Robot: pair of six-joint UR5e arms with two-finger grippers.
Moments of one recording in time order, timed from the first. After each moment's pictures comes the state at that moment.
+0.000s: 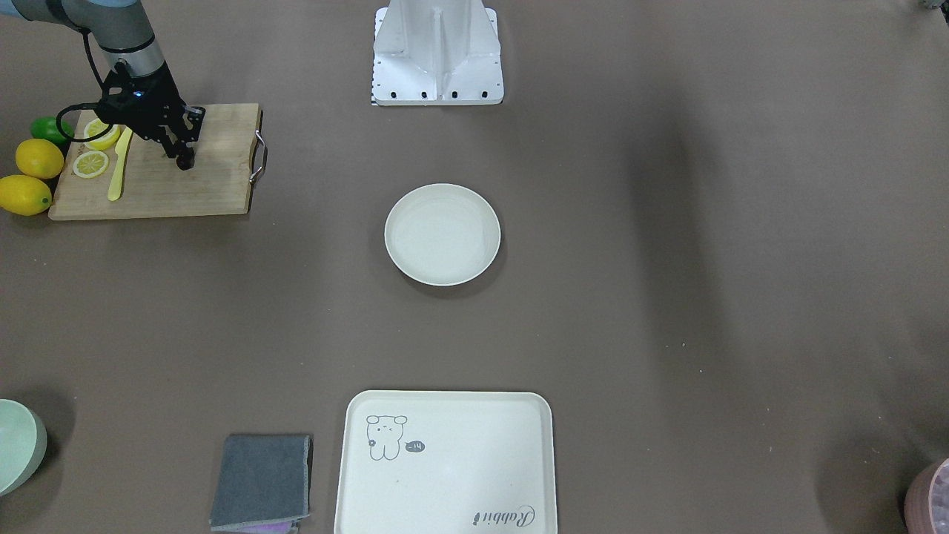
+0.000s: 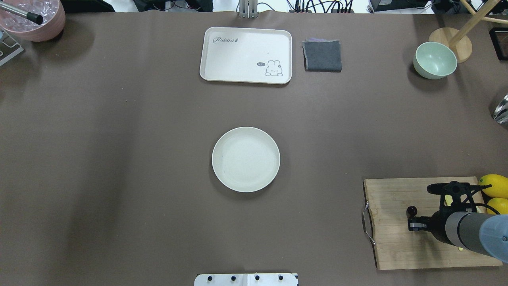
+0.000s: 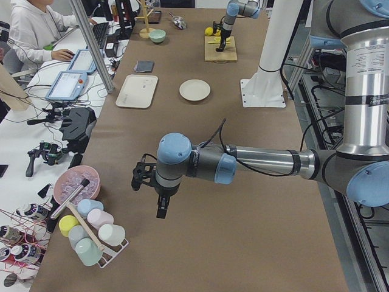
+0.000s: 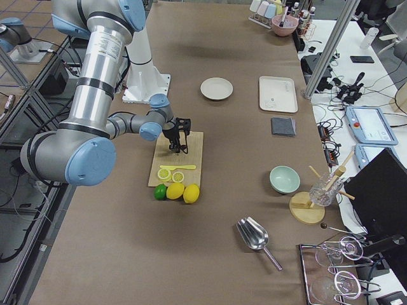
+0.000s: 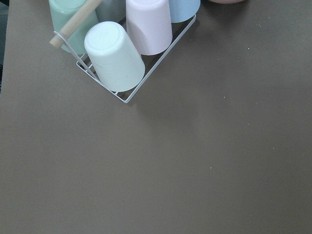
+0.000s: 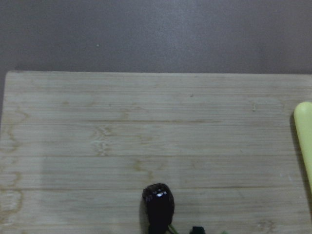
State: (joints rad) left arm -1.65 -1.49 -1.72 -1.72 -2.29 -0.05; right arm 0.24 -1.96 2.10 -0.98 1.54 1.39
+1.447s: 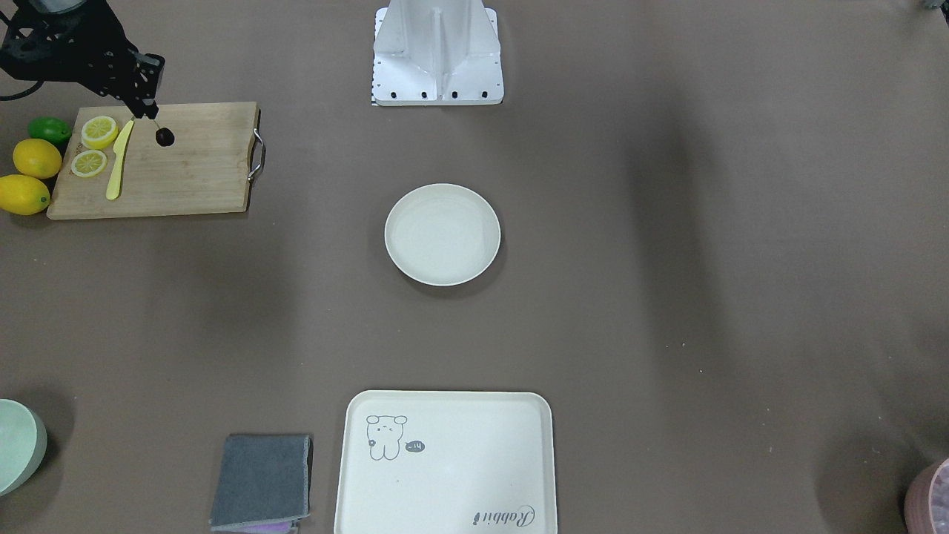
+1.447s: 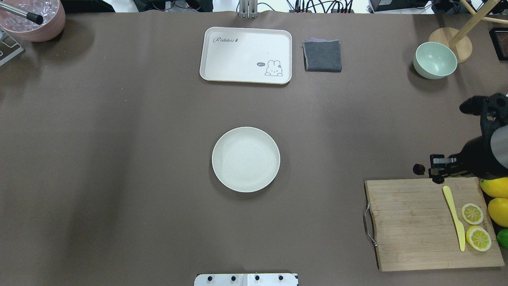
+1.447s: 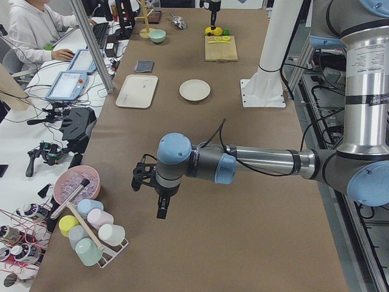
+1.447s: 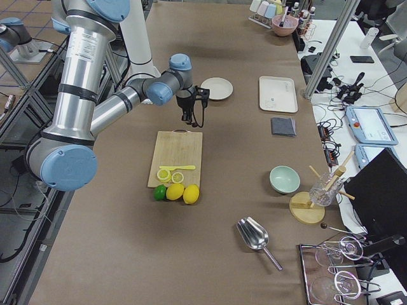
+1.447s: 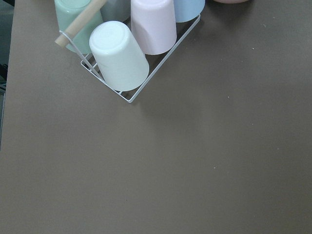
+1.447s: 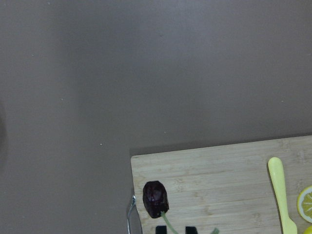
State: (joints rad) left arm -1.65 -1.49 -1.72 -1.72 -2.29 -0.06; right arm 0.80 -1.63 2.42 -1.71 2.06 1.06
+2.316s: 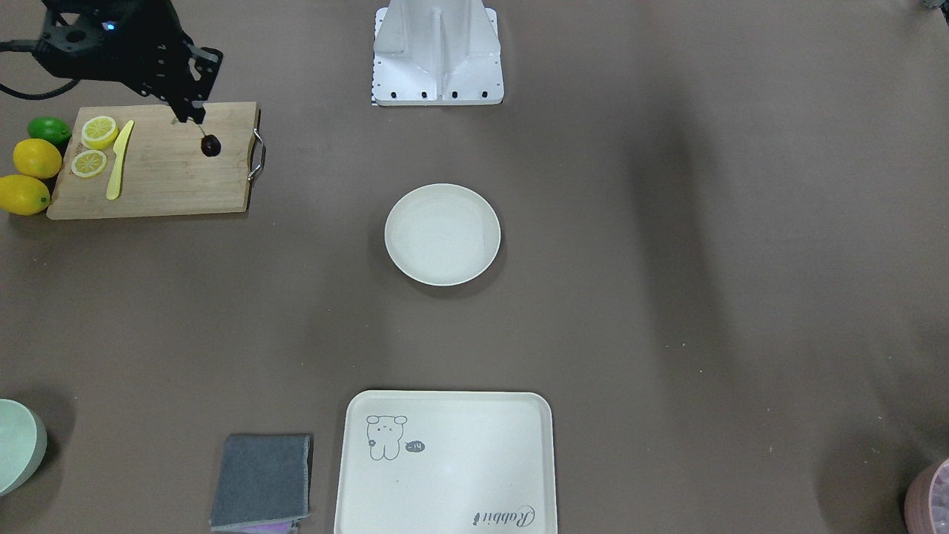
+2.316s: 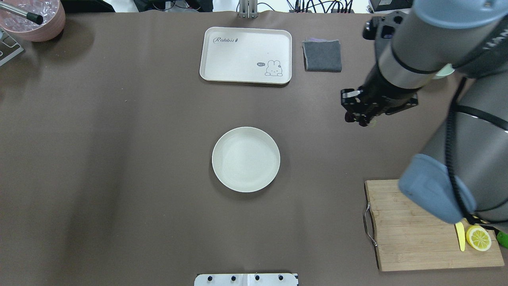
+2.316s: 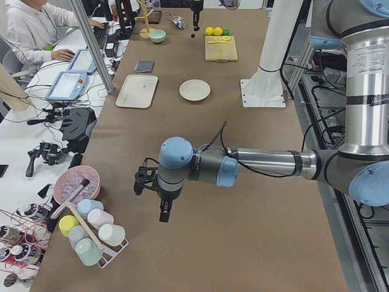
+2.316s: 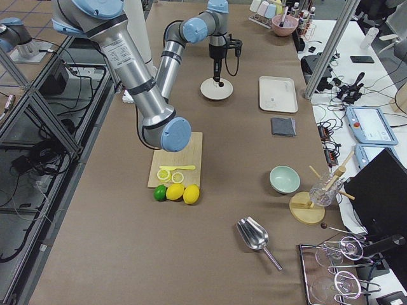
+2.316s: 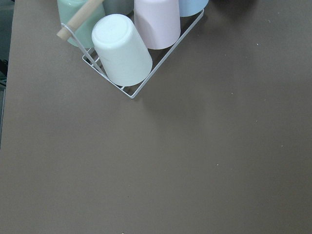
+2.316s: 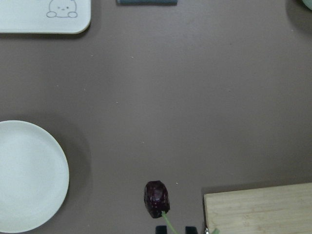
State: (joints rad) left arm -1.66 -1.48 -1.71 -1.72 -2.29 -0.05; right arm 0.77 -0.89 2.13 -2.23 1.98 0.99
